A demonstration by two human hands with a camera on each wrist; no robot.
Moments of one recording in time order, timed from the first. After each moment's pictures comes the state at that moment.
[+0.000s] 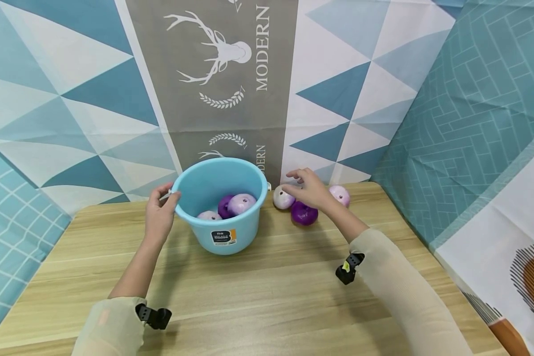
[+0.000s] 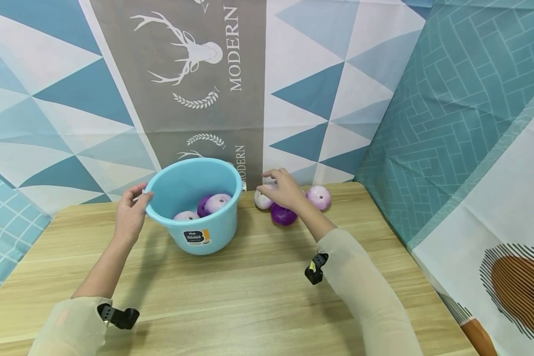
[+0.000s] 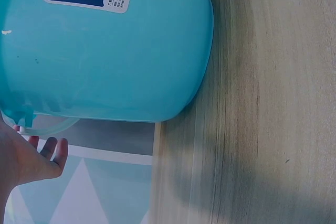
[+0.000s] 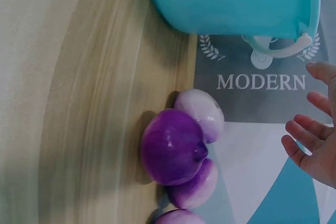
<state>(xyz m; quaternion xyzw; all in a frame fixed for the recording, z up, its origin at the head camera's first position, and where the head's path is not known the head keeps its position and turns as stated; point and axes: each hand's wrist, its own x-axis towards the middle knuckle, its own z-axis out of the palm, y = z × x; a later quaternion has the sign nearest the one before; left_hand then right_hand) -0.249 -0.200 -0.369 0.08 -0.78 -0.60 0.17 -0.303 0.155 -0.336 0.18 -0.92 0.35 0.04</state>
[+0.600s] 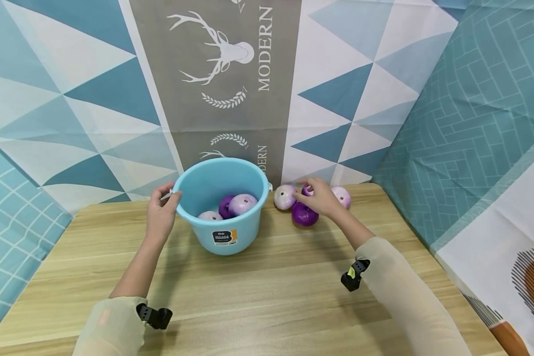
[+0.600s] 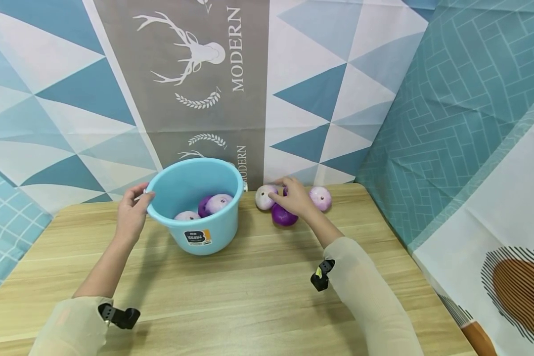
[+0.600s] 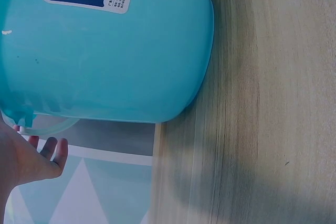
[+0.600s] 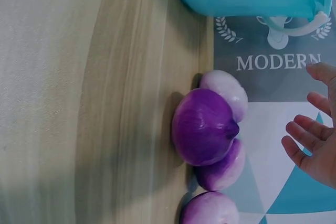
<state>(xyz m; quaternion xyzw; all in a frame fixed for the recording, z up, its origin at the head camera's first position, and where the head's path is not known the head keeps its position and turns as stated) -0.249 -0.200 -0.370 0.07 -0.77 -0.61 0.17 -0.304 0.177 -0.361 0.17 -0.93 0.34 0.05</state>
